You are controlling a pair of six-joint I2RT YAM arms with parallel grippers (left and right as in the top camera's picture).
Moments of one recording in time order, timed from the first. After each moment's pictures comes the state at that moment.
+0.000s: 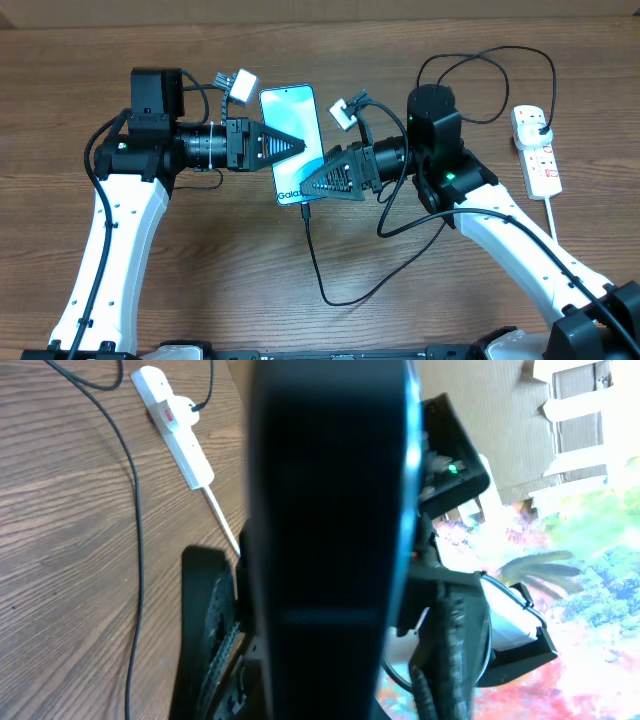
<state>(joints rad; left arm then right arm) -0.06 1.44 1.30 -0.75 1.38 -0.31 0.44 1.50 1.03 0.20 -1.36 0.78</state>
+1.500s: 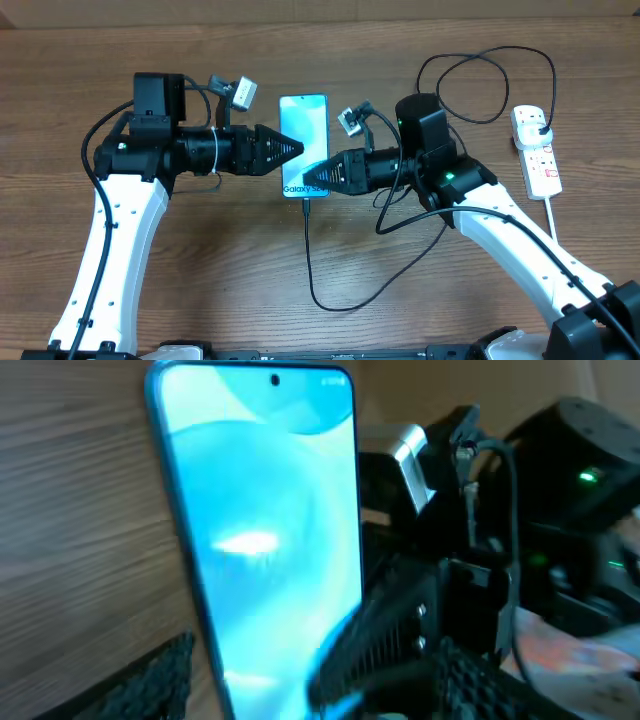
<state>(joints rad) -0.06 1.44 1.30 -0.85 1.02 -0.13 0.45 1.50 1.04 -0.18 -0.99 0.63</state>
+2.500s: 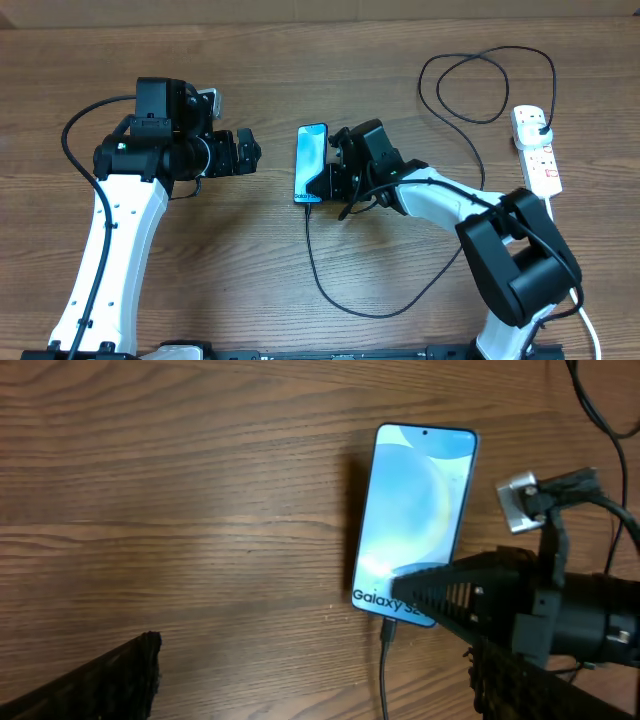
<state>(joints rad) -0.06 1.44 1.30 -0.95 0.30 -0.18 0.52 1.92 1.03 -0.06 -0.59 0.60</state>
